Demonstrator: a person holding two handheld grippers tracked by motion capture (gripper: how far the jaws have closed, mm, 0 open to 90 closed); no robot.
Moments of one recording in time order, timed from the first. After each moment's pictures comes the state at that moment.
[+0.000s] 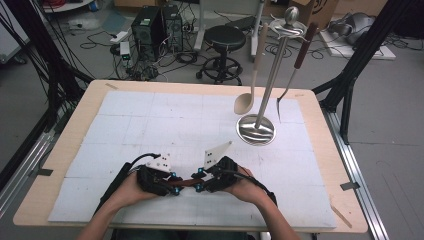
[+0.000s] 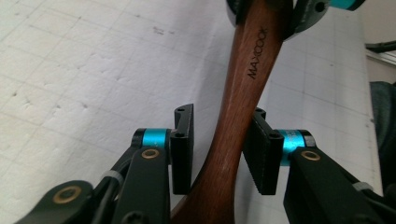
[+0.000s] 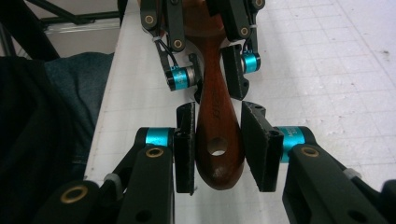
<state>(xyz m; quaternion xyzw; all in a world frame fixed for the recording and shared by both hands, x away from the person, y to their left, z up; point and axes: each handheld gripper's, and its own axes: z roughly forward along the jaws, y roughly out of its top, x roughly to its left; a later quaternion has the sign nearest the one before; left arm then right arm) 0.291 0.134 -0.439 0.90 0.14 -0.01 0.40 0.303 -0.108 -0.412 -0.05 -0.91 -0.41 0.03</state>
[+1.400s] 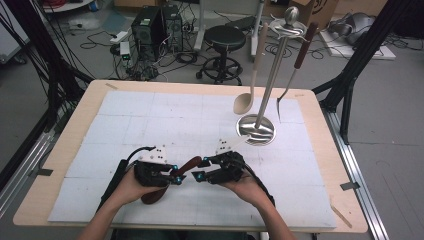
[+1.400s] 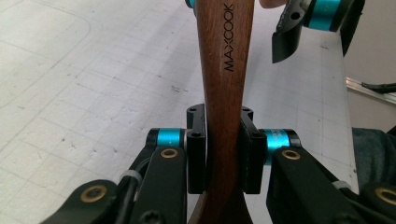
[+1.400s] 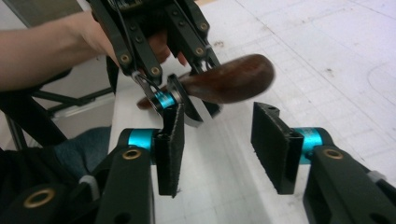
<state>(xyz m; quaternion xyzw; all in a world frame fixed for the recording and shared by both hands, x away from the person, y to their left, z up) 0.293 0.136 -0.416 0.87 0.17 0.02 0.46 0.309 -0.126 -0.406 -0.17 -0.84 -0.51 0.05</state>
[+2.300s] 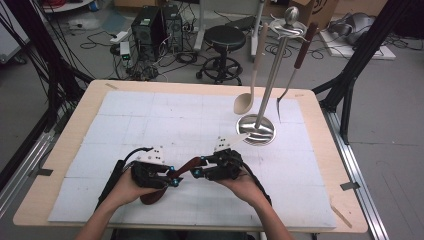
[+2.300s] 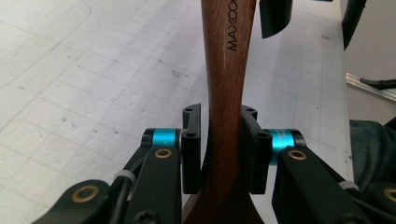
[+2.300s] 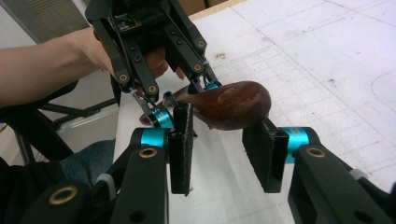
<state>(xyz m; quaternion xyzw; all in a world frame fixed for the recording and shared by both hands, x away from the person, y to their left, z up) 0.290 0.142 -0.417 0.87 0.18 0.02 0.45 0.313 -0.122 -0.404 -0.18 -0.83 -0.53 0.06</state>
